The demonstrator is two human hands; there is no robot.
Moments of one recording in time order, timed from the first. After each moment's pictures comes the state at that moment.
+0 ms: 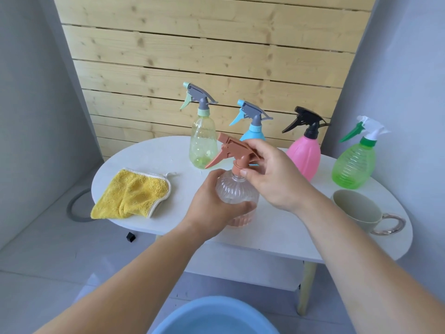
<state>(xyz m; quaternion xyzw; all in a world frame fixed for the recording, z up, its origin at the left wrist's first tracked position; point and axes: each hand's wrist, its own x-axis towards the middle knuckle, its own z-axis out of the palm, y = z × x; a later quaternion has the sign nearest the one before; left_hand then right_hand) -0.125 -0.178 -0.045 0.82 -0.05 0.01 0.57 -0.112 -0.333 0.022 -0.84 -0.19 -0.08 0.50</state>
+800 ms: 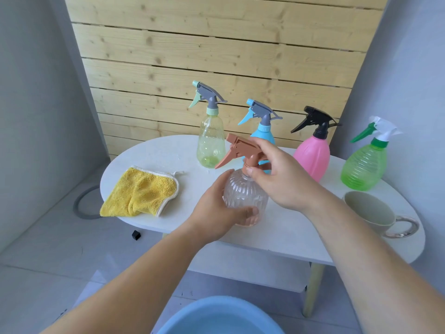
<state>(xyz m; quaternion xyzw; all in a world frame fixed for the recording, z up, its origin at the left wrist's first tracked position) -0.124 -0.166 -0.055 0.78 -0.10 -0.03 0.62 -0.112 -0.328 0.025 -0.88 -0.17 -0.07 0.44</state>
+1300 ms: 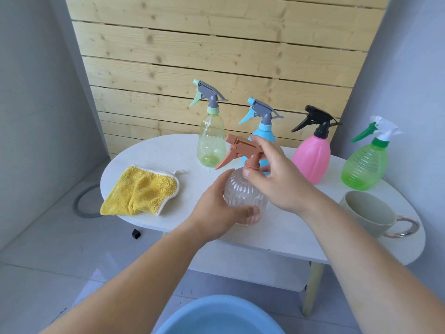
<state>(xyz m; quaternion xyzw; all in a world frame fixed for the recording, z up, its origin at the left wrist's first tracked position) -0.121 -0.165 -0.057 0.77 -0.11 -0.03 0.63 -0.113 -0.327 0.017 -0.88 -0.18 -0.09 0.43</state>
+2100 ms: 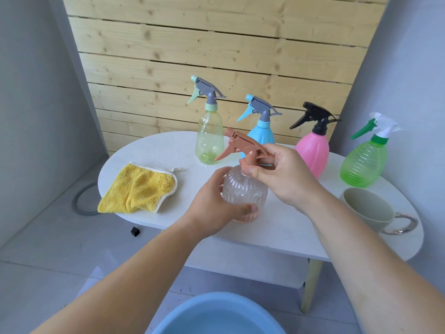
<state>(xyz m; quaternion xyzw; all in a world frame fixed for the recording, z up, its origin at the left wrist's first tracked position) -0.120 -0.165 -0.055 0.79 -0.09 -0.01 0.60 -0.106 -0.335 0.010 -0.79 -0.16 -0.05 0.59</state>
